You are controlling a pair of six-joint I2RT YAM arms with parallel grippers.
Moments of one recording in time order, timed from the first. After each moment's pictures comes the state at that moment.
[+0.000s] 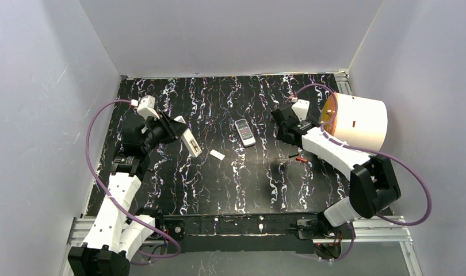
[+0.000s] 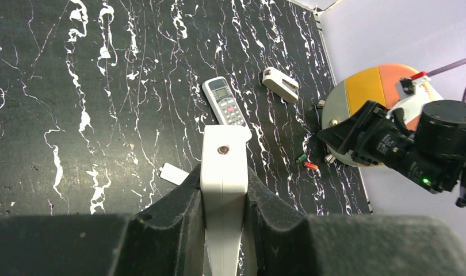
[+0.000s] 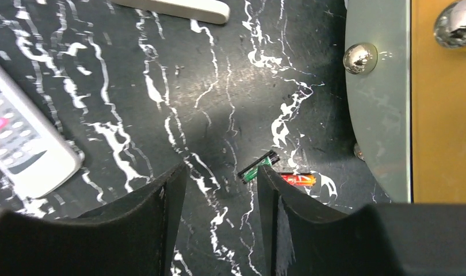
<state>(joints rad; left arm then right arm) -0.11 0.86 0.79 -0.25 0.37 -0.56 0.59 1.46 1.05 -0.59 0.58 0.67</state>
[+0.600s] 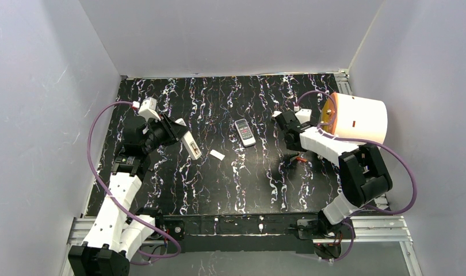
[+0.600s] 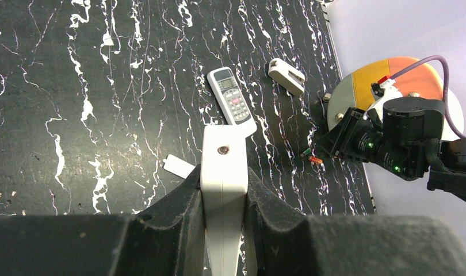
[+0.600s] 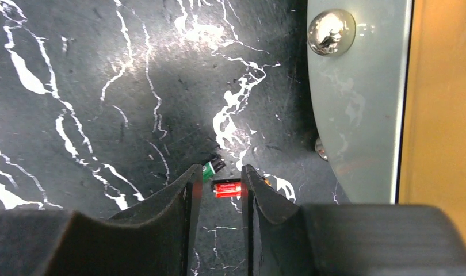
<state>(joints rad) -0.11 0.86 0.78 -0.27 0.37 -0.56 0.49 1.58 0.98 -0.58 0.59 0.60</state>
